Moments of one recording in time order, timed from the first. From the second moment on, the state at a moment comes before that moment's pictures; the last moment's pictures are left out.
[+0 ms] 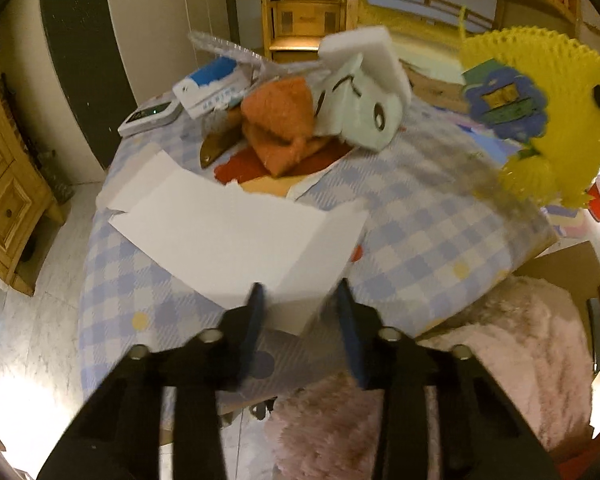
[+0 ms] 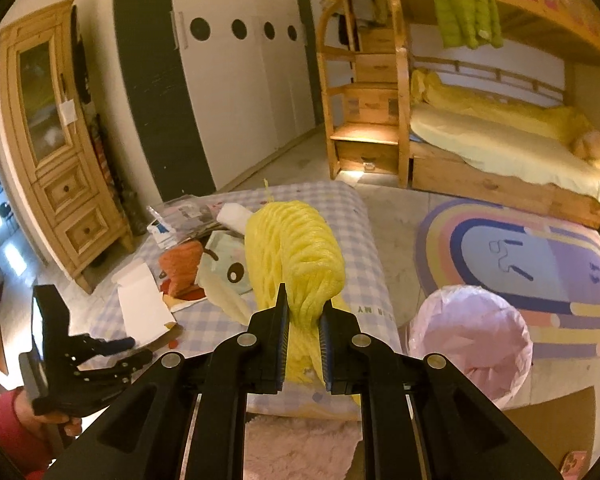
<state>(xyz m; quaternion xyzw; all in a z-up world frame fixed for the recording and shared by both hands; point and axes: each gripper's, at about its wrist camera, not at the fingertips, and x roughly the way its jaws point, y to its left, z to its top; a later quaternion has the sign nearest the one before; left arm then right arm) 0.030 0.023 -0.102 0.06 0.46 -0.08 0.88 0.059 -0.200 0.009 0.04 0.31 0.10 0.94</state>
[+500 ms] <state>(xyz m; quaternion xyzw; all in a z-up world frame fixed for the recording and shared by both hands) -0.003 0.015 0.034 0.02 0.32 -0.17 0.93 0.027 -0.228 0.035 0.07 0.27 0.08 0.96</state>
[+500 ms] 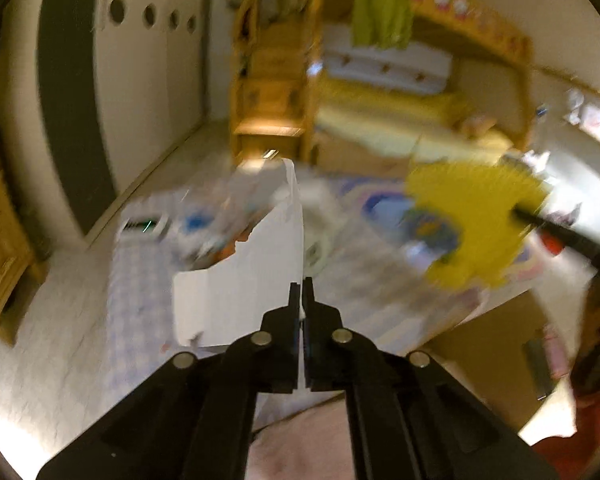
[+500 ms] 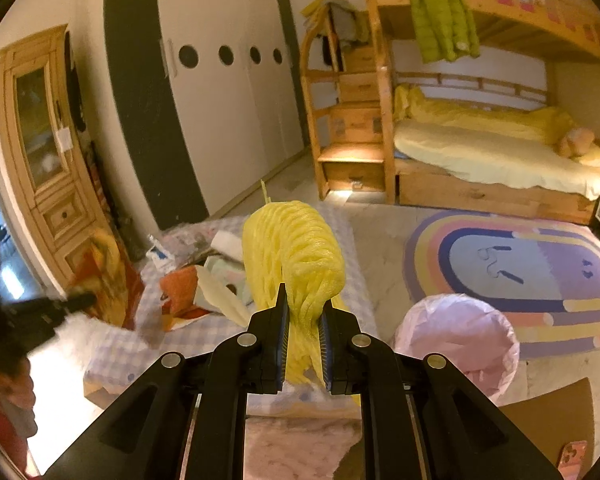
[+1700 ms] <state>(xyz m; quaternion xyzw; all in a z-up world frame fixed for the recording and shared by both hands) 0.119 -0.248 -0.036 0.00 0.34 -0.44 0.83 0.105 -0.401 -0.100 0.12 0.38 -0.15 0.91</state>
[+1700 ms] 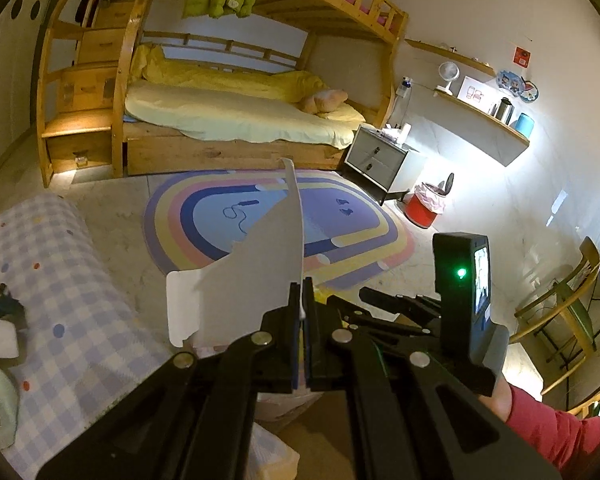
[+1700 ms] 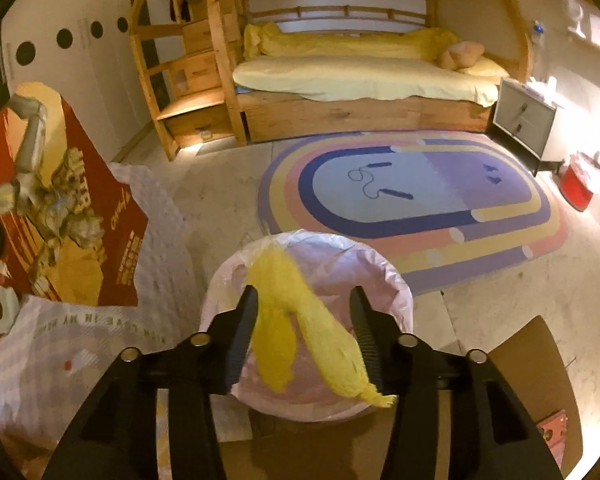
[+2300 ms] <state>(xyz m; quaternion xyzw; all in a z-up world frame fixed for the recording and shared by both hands) 0.140 -0.314 -0.064 0.01 0.37 -0.47 0.80 0.053 -0.437 -0.070 0.14 0.34 -0.23 0.90</state>
